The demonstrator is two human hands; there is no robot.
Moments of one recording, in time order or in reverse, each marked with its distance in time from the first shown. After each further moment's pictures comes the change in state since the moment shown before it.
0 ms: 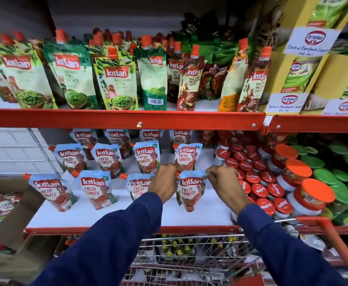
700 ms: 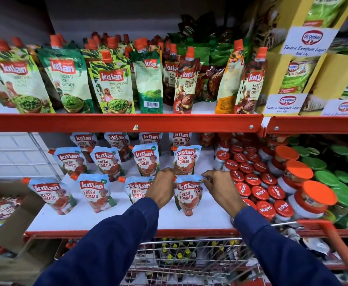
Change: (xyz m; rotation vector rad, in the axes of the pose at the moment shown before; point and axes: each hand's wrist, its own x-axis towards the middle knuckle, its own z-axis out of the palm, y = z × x) left_hand -0.003 0.000 0.004 -0.056 -0.069 -0.010; right_hand 0.006 0.010 0.019 0.003 -0.020 0.030
